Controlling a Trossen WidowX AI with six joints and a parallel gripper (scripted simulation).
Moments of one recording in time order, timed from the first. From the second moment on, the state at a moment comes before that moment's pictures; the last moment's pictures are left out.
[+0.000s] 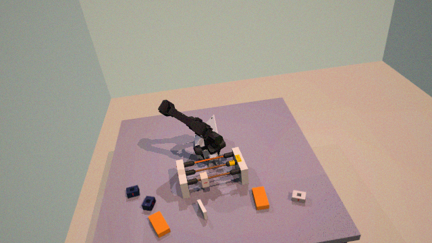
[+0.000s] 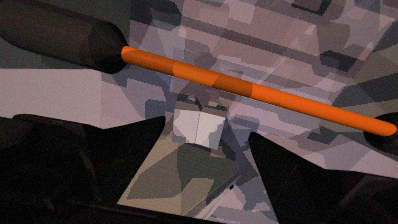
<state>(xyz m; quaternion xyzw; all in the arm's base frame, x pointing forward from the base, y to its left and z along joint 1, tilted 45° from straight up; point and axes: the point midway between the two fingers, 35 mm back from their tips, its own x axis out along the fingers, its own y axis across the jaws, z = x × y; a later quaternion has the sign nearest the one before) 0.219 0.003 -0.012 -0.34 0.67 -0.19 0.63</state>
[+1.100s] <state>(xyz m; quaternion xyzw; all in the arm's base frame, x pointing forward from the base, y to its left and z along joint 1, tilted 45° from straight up) 0.219 0.013 -0.004 -0.34 0.67 -0.19 0.63</state>
